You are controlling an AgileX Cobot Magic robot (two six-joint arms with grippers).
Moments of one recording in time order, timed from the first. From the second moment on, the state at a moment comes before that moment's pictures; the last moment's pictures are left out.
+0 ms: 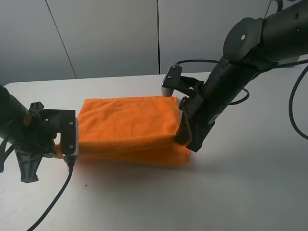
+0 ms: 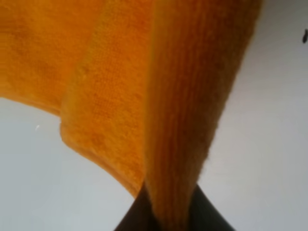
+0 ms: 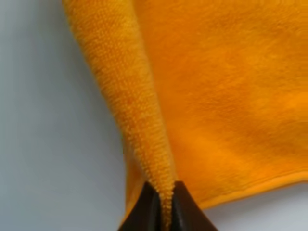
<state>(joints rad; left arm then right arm) -0.47 1.51 -0.64 0.34 0.61 0.60 0.54 1.76 -0.97 0.54 0.75 -1.10</state>
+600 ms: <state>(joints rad) -0.46 1.51 -0.67 0.56 0.52 0.32 0.54 1.76 -1.07 0.36 0.59 -1.12</state>
